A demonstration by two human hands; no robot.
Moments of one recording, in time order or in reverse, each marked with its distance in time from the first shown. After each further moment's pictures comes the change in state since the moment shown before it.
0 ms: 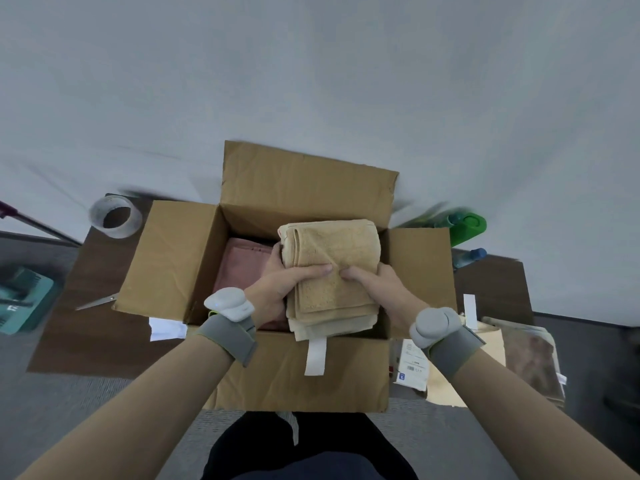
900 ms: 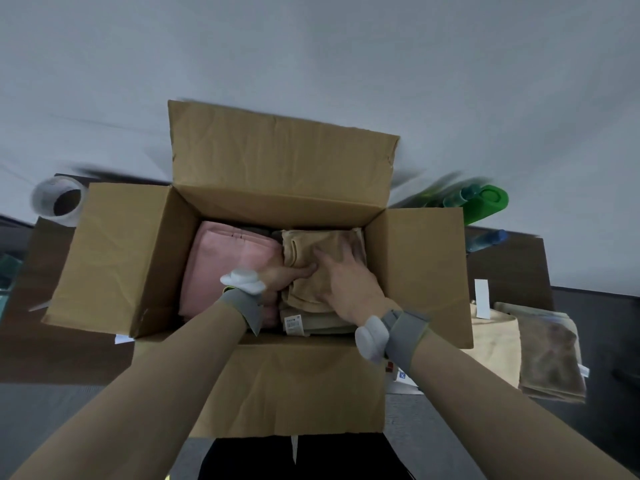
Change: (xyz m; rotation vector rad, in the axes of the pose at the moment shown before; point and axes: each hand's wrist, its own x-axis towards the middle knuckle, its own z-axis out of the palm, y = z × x) left_hand 0.102 -0.061 0.003 0.199 0.006 -0.173; right_hand 0.060 0.032 0.029 -1.183 -0.037 -0.373
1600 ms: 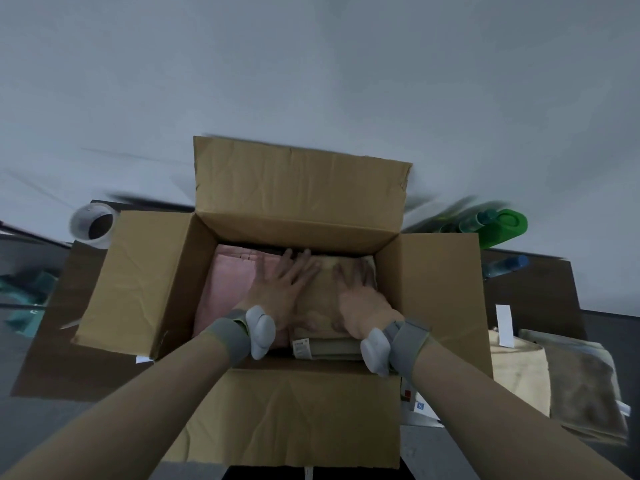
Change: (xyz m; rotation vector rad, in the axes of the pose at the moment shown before) left_hand -0.002 0.003 -0.039 1.841 0.045 0.507; right_hand 0.028 -0.001 -0.003 -0.119 -0.314 0.085
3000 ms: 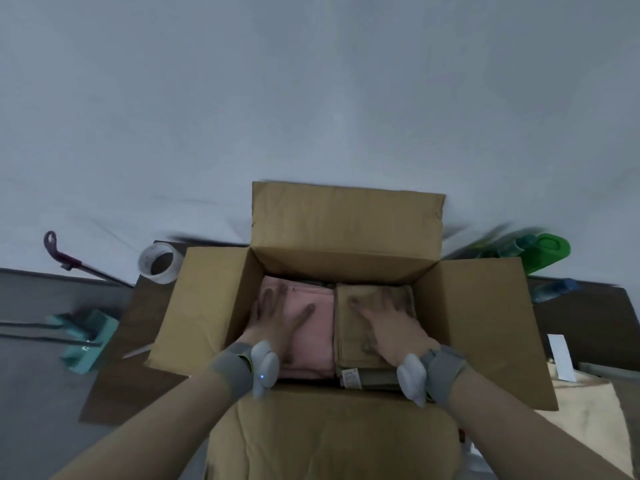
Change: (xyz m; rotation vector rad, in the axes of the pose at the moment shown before) left_hand -0.058 -0.056 -0.005 0.002 -0.252 -0.260; right_hand -0.005 -0.015 0.001 0.039 0.120 -0.114
